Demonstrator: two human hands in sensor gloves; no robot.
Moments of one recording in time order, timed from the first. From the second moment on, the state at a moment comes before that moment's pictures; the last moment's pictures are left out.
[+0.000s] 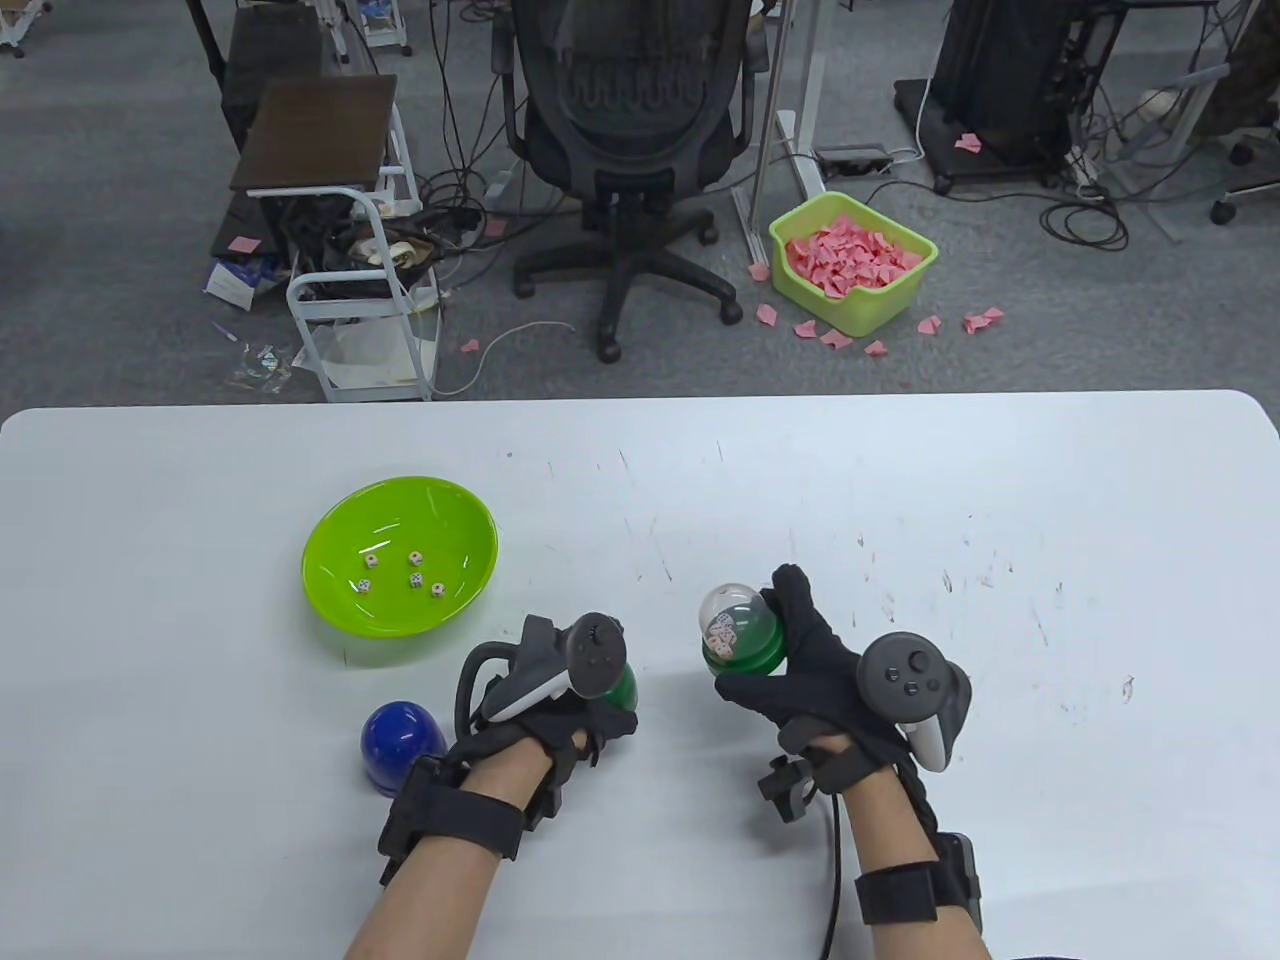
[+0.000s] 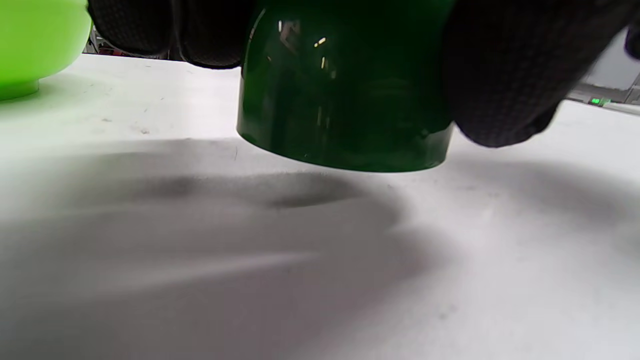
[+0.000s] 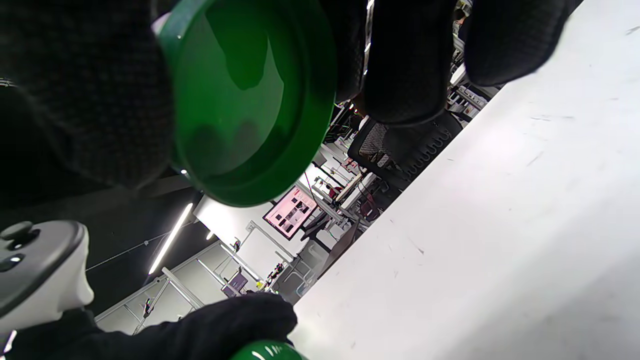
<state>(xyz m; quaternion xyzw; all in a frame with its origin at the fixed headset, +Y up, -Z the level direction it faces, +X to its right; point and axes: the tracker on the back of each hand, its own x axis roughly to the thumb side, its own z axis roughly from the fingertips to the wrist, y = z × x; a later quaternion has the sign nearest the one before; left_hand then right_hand) -0.113 -0.733 -0.376 -0.12 -0.14 0.04 0.98 0.157 -0.719 -0.356 0.12 -0.11 0.86 0.49</state>
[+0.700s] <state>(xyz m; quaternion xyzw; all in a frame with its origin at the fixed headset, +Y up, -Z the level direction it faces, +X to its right) -0.109 -0.726 -0.373 -0.13 -0.14 0.08 0.98 0.154 -0.718 -0.355 0.13 -0.11 0.86 0.48</state>
